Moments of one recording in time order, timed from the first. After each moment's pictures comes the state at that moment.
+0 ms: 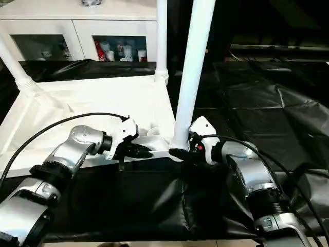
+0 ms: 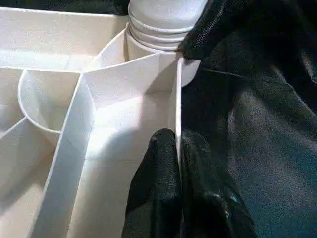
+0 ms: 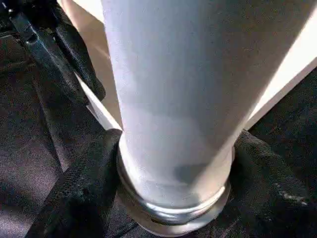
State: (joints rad) left arm -0.72 0.23 -0.25 0.83 0.06 0.02 -1.21; right arm -0.44 -0.42 0.16 0.42 0.13 0.21 0.96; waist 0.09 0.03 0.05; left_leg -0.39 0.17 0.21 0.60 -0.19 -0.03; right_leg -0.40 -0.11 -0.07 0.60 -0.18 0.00
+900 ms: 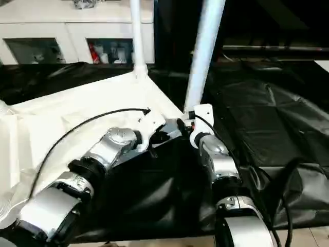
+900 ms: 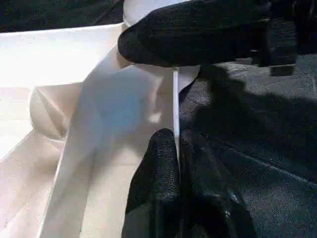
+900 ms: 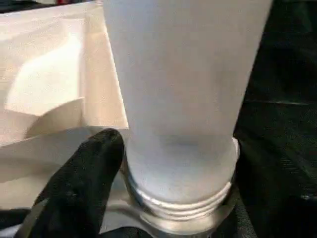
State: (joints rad) left arm -0.84 0.01 -0.22 1.00 0.15 0.08 -0.68; right arm -0.61 -0.11 -0.07 0.78 0.10 0.10 0.31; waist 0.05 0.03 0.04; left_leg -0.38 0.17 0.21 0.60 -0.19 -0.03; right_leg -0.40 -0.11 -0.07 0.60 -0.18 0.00
